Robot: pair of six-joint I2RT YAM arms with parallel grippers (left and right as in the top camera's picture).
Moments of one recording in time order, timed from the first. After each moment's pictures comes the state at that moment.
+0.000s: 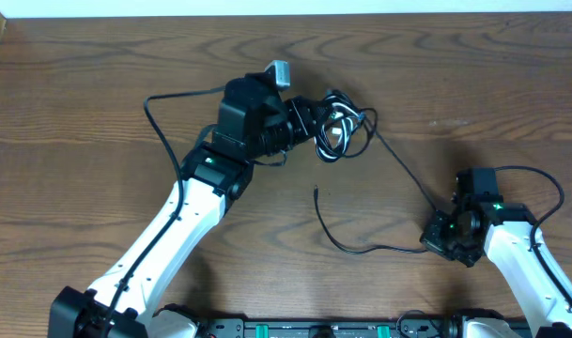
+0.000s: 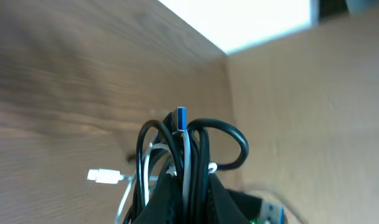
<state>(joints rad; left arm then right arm) -0.44 1.43 1.03 -0.02 0.53 -0.93 -0.01 1.27 0.58 -0.83 -0.14 0.56</state>
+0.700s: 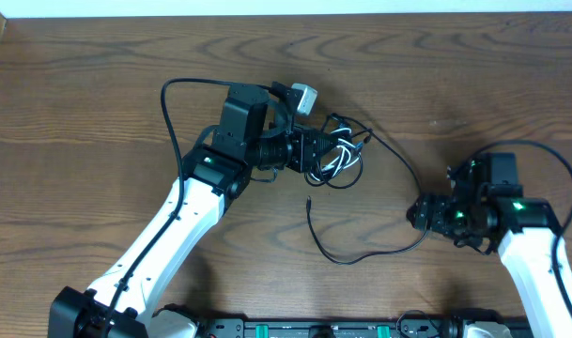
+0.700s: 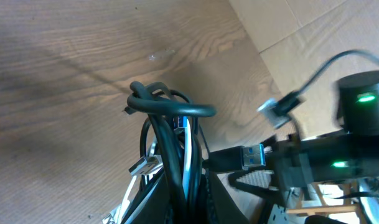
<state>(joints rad) -0.43 1.43 1.03 -0.22 0.71 -0.40 -0.01 1.12 0.74 -0.91 -0.32 0.27</state>
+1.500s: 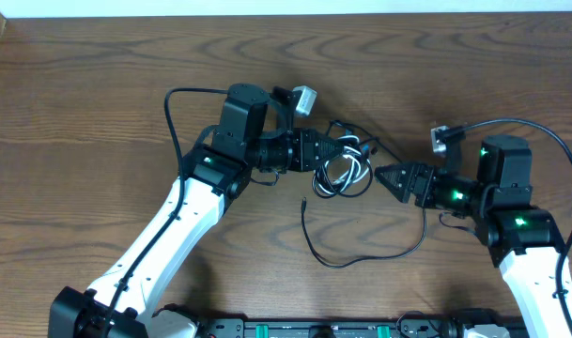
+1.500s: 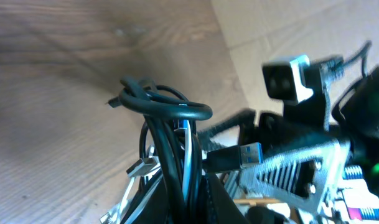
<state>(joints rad) -0.43 1.43 1.03 -0.22 0.85 -0.59 0.06 1.04 0.75 -0.48 -0.78 0.49</state>
